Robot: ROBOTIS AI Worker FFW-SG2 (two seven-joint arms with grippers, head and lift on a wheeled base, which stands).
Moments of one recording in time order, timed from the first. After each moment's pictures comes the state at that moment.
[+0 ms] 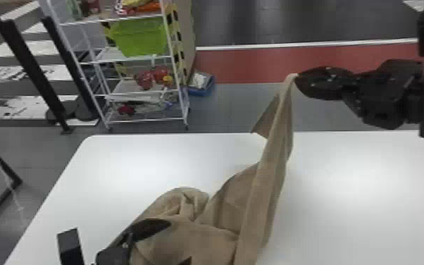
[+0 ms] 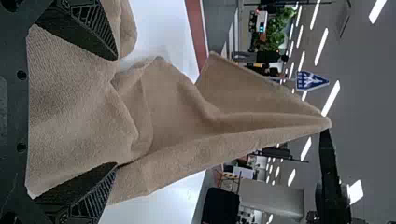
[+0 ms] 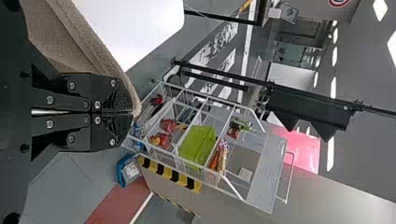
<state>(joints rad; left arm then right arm) 0.51 0.00 0.33 -1.95 0.02 0.08 -1.17 -0.19 -0.03 0.06 -2.27 0.49 0.76 1.14</state>
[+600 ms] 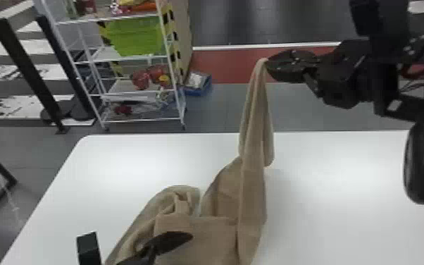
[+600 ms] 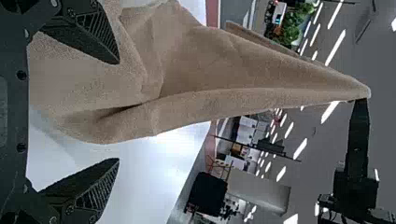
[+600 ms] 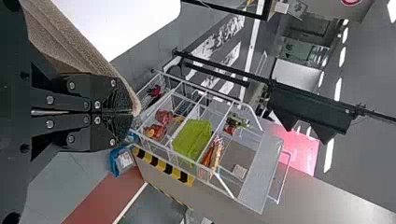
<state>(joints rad) 0.58 0.00 0.21 -2.05 0.07 0.25 -1.10 -0.29 0.00 0.20 -2.21 0.59 0.81 1.06</state>
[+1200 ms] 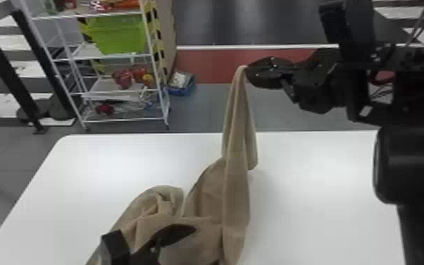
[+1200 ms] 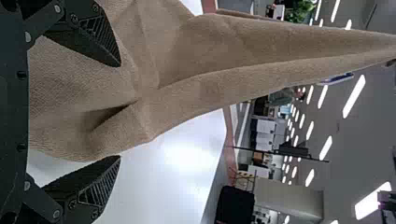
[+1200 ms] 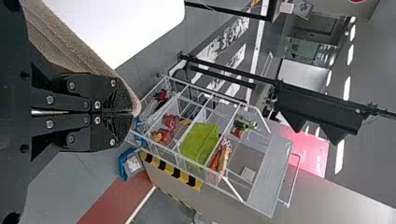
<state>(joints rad) 0.54 0.00 0.07 -2.00 -0.12 0.15 -0.94 -0.29 0.00 0.23 -2.22 0.60 0.86 1.06</state>
